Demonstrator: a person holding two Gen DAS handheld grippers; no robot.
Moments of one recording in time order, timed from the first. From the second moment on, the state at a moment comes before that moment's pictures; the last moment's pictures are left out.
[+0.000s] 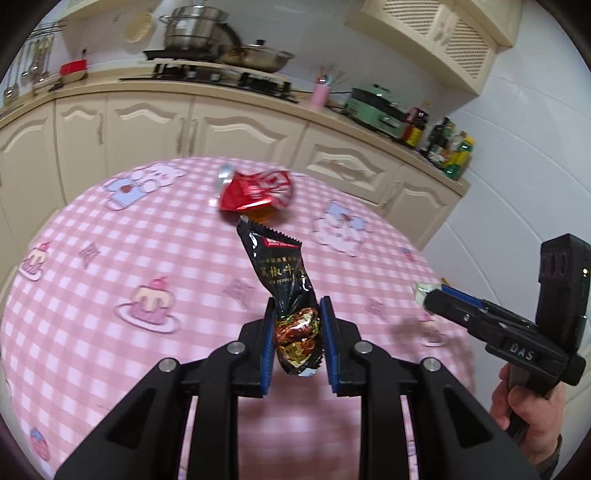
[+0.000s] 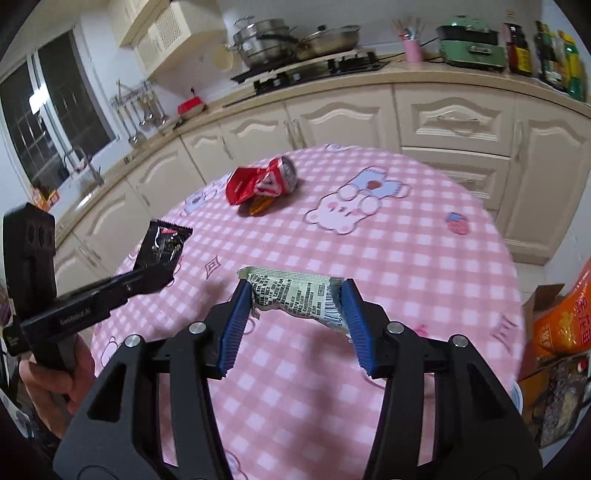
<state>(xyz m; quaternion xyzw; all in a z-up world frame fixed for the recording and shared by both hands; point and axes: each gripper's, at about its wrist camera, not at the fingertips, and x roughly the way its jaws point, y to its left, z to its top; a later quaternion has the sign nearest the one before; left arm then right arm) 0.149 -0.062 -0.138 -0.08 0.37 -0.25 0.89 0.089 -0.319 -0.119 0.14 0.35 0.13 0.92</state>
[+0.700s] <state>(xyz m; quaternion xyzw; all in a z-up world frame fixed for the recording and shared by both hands) 0.083 -0.279 -0.122 0.03 0.36 -0.41 0.84 -0.027 -0.538 -0.127 0.27 0.29 -0.04 0.92</state>
